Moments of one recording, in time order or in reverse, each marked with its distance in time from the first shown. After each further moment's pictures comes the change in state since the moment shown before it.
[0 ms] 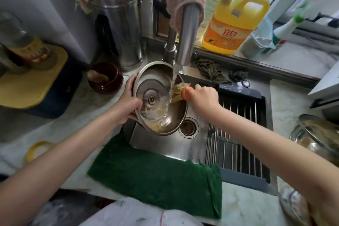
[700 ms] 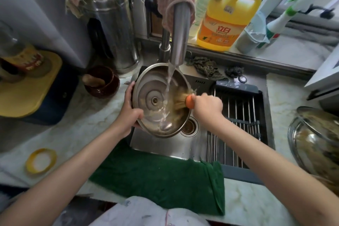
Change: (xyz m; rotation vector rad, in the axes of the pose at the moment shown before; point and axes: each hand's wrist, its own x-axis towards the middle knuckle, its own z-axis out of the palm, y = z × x) left_hand -0.003 -0.032 0.011 -0.129 -0.036 0.109; right_hand -0.019 0.001 0.023 0.222 -0.043 0.239
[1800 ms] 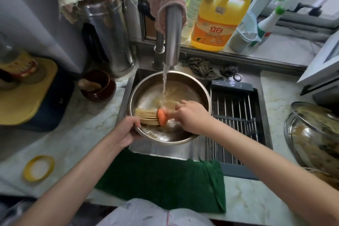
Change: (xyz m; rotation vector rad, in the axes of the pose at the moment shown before) left_hand -0.017 -0.005 0.008 -0.236 -0.022 -0.359; right_hand -0.014 -0.004 0.013 0.050 0.222 -0.691
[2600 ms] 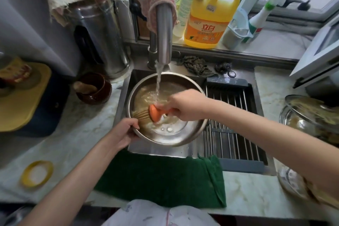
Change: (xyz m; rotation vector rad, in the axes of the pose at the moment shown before) left_hand 0.000 -0.002 -0.005 0.070 -0.046 0.007; right_hand 0.010 -0.002 -0.065 0.078 -0.177 -0.068
